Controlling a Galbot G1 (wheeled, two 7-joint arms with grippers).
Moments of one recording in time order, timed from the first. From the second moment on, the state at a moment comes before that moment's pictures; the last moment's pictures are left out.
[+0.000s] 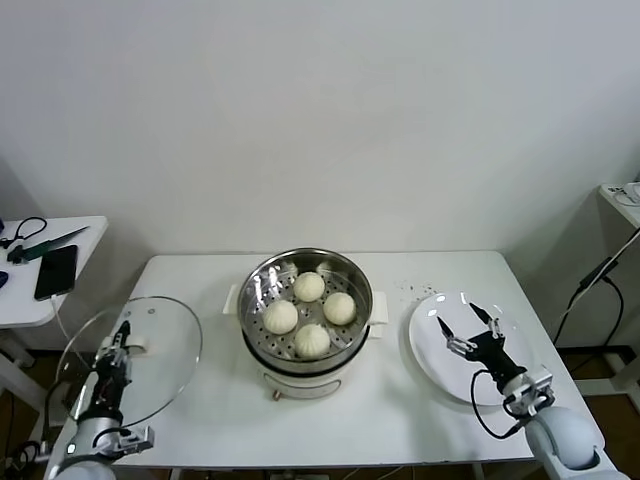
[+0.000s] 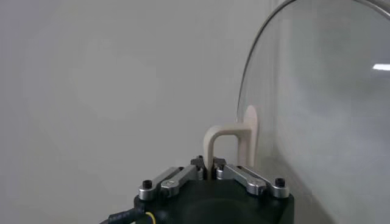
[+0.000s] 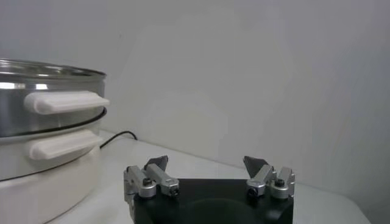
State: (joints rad) left arm 1.53 -1.33 -0.81 -1.86 1.29 0.03 -0.17; right arm -1.28 0.98 0.48 1.58 0.41 0.13 -0.26
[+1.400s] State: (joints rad) left arm 1.03 -1.16 0.03 -2.04 1.38 0.74 0.24; right arm -1.16 0.99 0.46 1.43 0.35 0.17 -0.28
